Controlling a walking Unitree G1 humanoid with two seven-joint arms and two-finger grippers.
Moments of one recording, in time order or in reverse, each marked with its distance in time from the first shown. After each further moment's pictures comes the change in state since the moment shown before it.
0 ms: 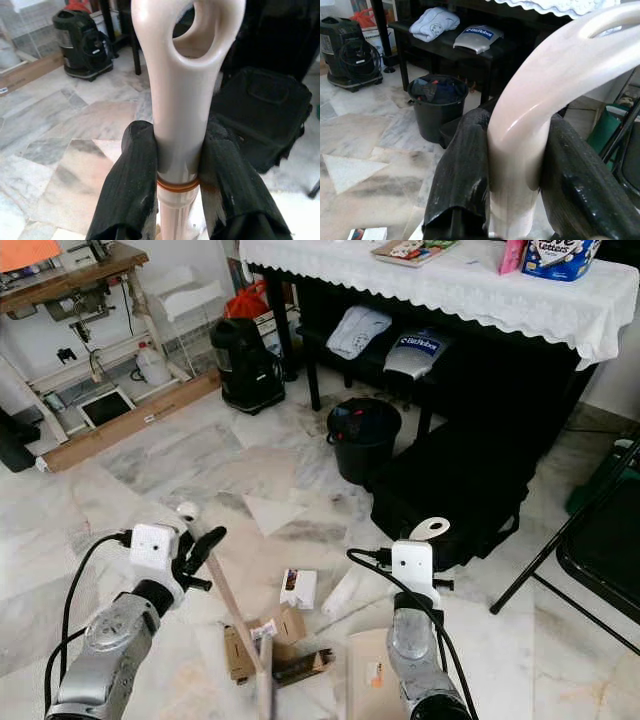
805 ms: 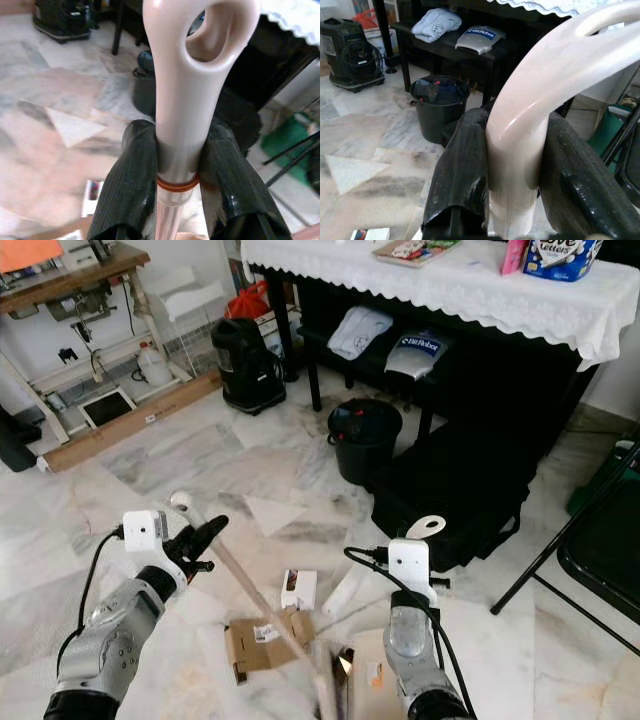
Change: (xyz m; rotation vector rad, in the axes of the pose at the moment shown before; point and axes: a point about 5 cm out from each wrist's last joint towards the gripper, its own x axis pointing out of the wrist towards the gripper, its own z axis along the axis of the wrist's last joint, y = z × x) left arm 0.011 -0.004 0.003 -0.363 0.052 -0.050; right arm 0.001 0.003 0.000 0.004 -0.001 0.007
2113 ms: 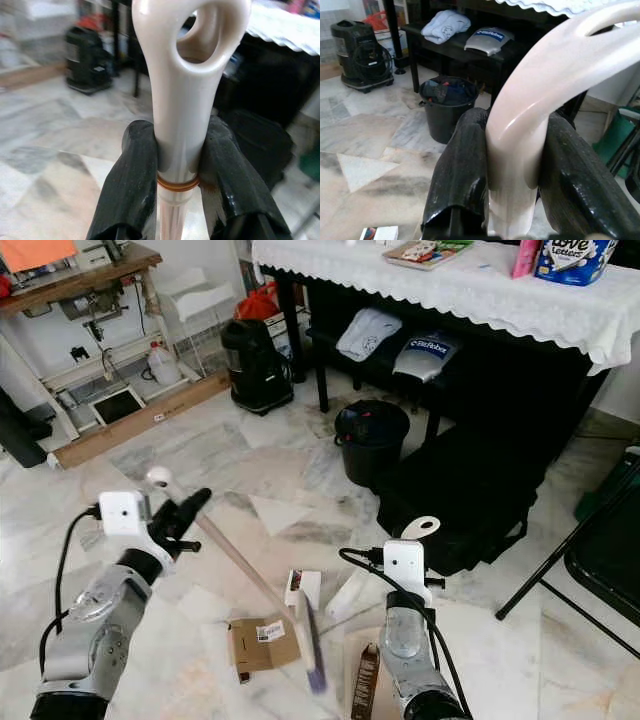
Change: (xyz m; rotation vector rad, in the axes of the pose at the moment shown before) left arm -0.007 -0.006 0.025 0.220 -0.115 -0.001; right arm -0.002 0.005 0.000 0.005 0.000 0.012
